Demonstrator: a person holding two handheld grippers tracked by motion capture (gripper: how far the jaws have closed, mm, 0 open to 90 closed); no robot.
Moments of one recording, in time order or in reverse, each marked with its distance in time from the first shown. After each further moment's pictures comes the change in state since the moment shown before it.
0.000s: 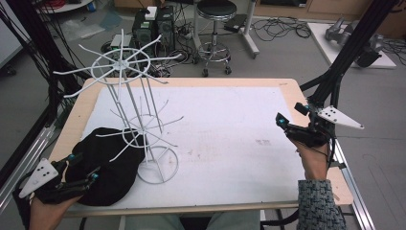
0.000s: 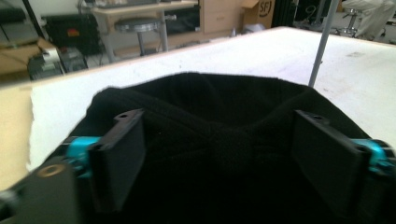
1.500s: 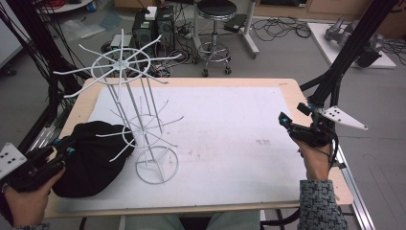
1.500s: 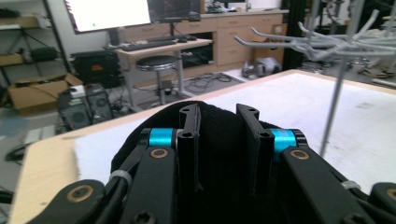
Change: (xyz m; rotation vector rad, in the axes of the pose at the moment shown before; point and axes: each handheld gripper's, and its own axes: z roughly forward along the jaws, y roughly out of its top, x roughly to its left) left arm 0.016 0.067 -0.025 -0.150 0.088 0.046; right arm -0.005 0.000 -0.004 -0.013 -0.004 0.032
